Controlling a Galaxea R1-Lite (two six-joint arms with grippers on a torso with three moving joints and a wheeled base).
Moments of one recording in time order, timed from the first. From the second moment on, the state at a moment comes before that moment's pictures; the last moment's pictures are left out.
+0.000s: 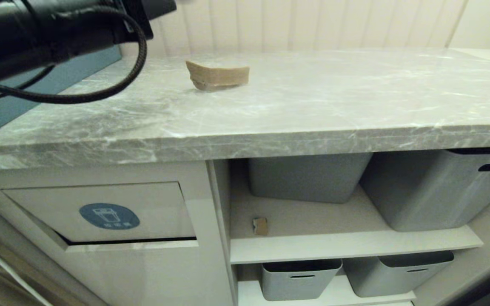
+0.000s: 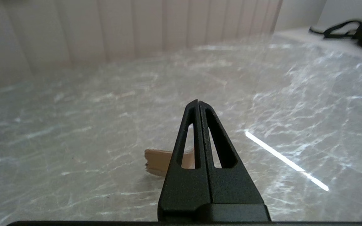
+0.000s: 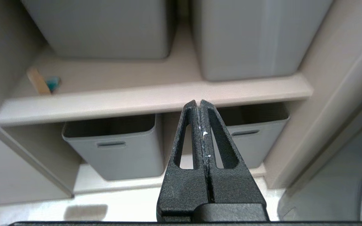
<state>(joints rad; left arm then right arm) -0.51 1.52 -1.49 -0.27 -0.14 0.03 -0.01 0.00 0.00 -0.01 -0.04 0.05</state>
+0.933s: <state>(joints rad) -0.47 1.64 -1.48 -0.08 -0.18 0.02 -0.01 0.00 0.00 -0.01 -0.04 0.04</state>
